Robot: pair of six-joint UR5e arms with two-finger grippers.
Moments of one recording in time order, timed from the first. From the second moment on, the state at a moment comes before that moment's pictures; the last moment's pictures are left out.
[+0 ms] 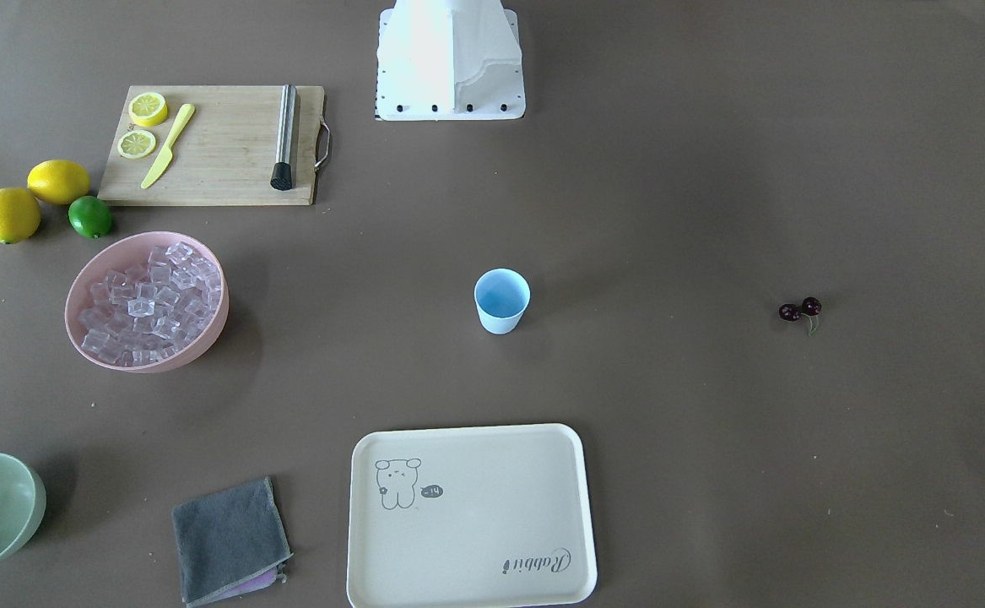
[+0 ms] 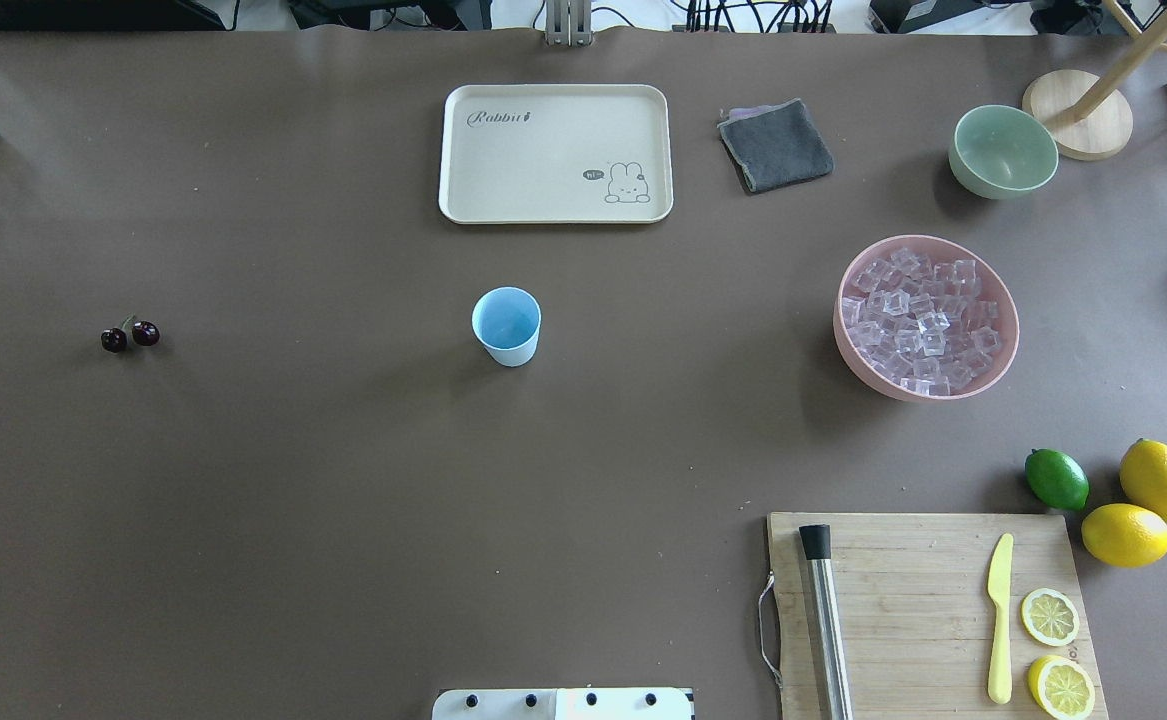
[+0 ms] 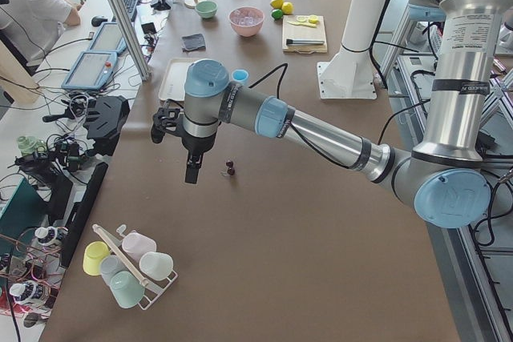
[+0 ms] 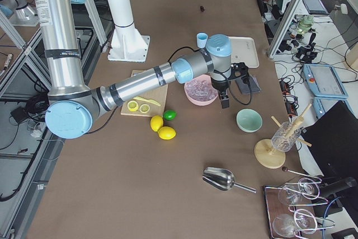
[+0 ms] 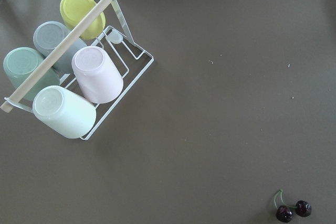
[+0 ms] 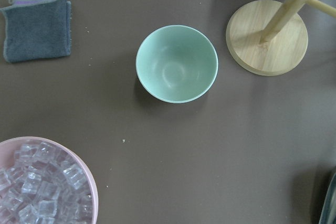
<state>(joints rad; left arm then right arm) -1.61 -1.66 -1.87 -1.52 -2.31 -0.21 1.38 -1.43 1.87 -1.54 2.32 0.28</state>
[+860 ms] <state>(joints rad) -1.61 -1.64 -1.88 -1.52 -2.31 -0.21 1.05 -1.29 1.88 -1.53 2.26 0.60</state>
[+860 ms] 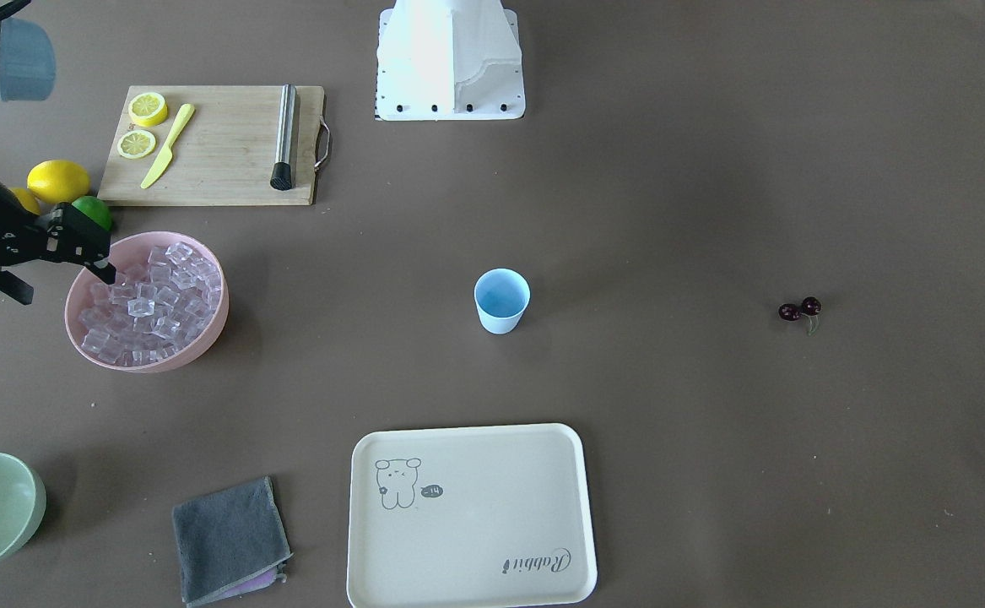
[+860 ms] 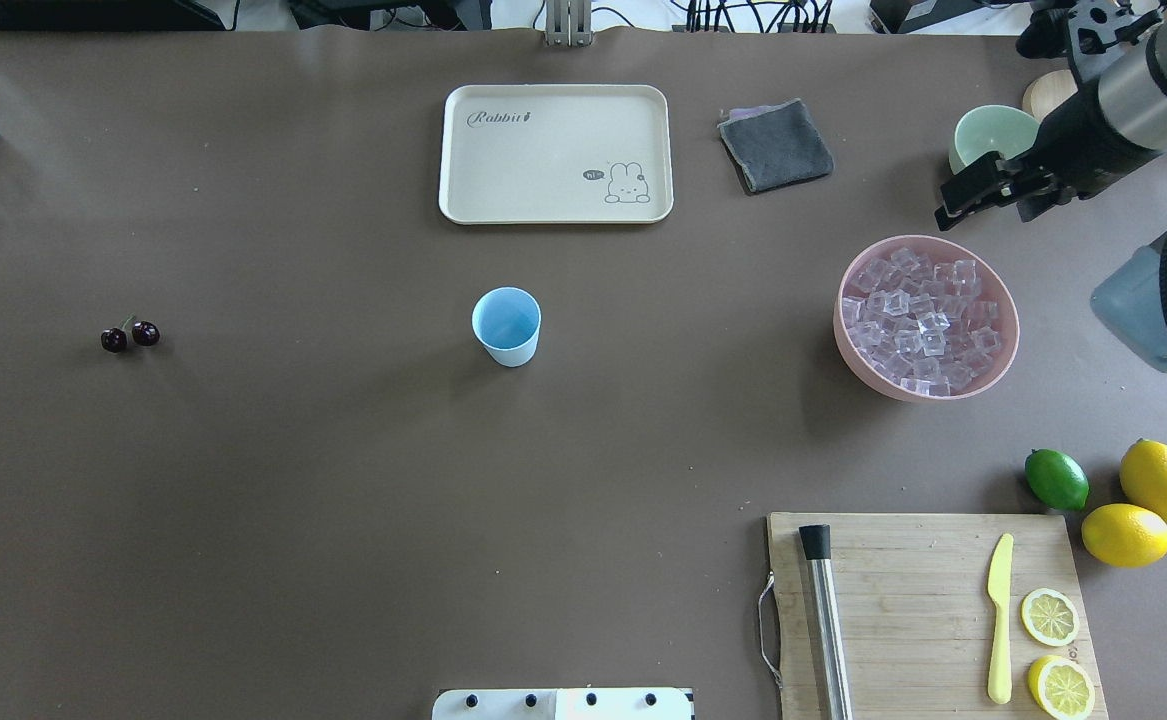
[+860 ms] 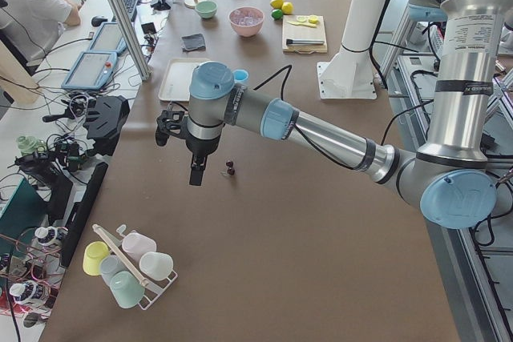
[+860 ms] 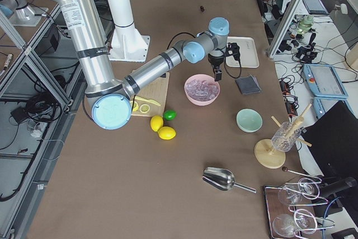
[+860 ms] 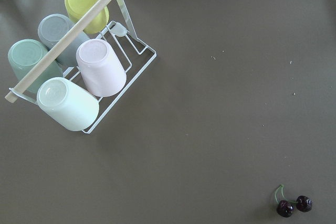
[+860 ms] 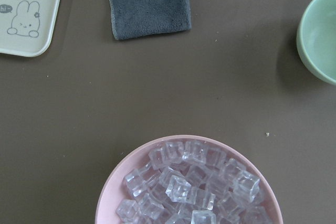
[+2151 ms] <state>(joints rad) -1.61 -1.64 -1.81 -1.63 -2.31 -0.21 0.84 -1.32 1.79 -1.47 2.02 0.64</state>
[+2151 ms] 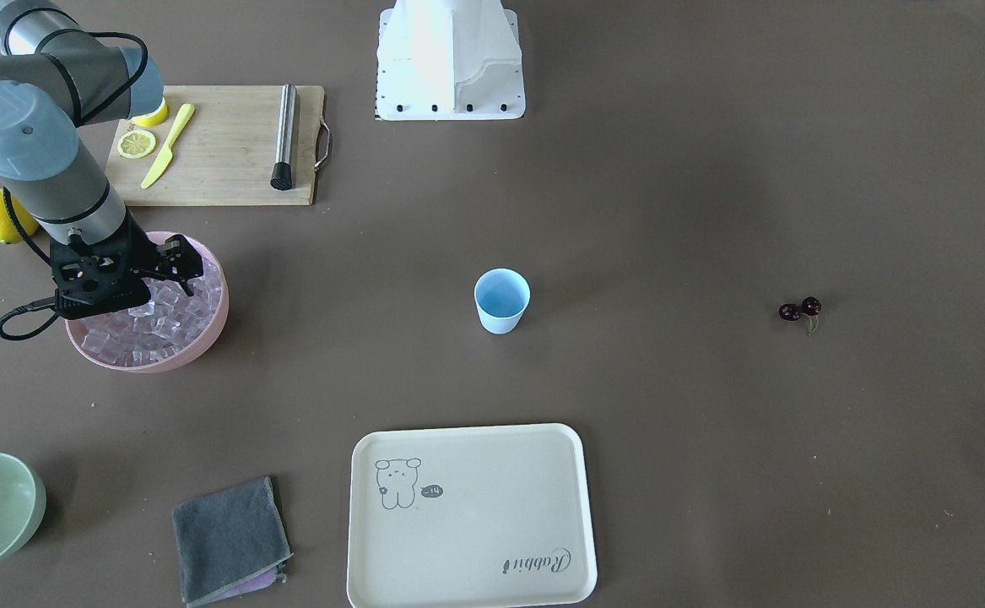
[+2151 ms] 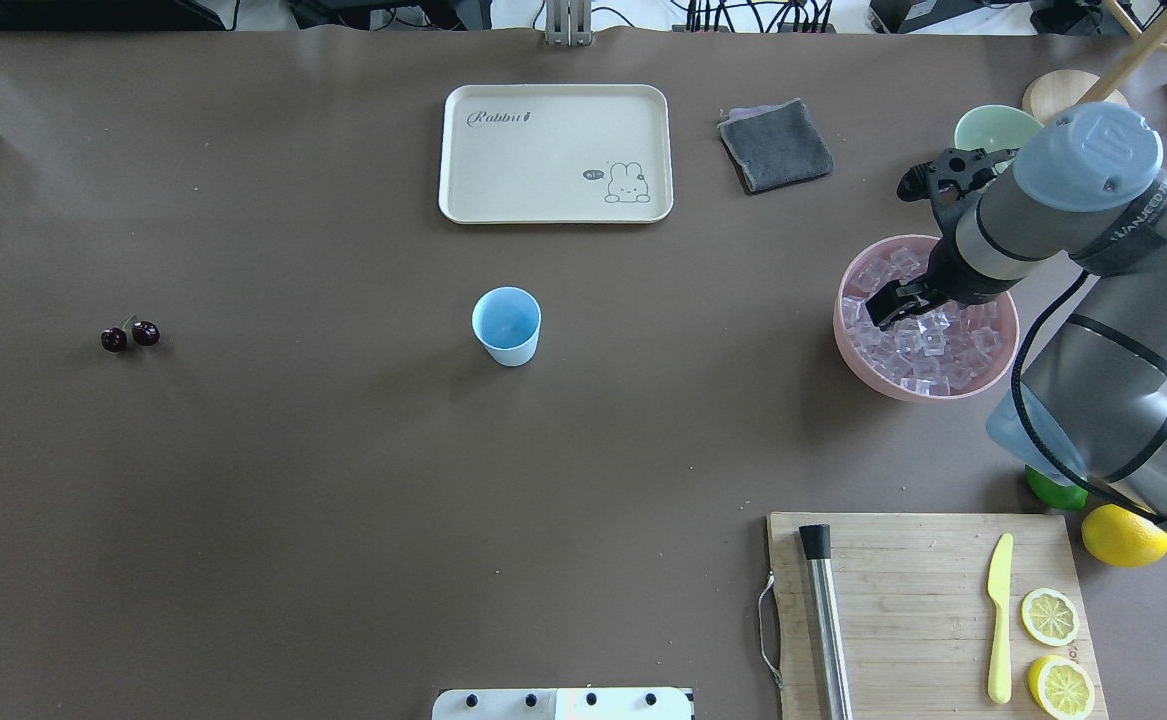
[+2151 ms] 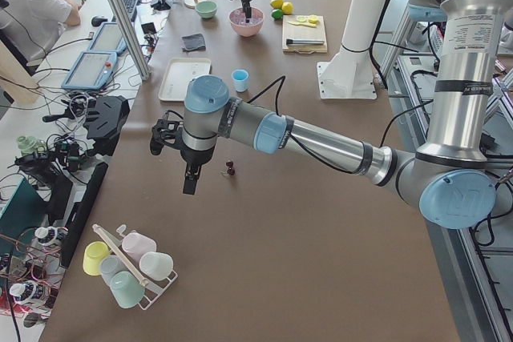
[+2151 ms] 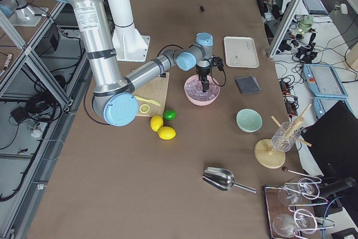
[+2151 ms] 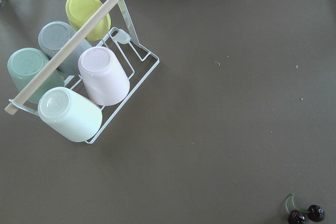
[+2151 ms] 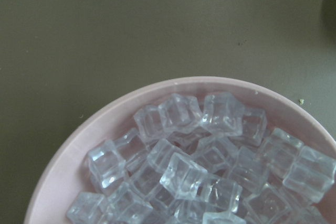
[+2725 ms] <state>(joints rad) -1.61 -1.63 -1.81 -1.64 -2.31 -0.21 0.84 -1.35 1.74 -1.37 2.02 0.65</state>
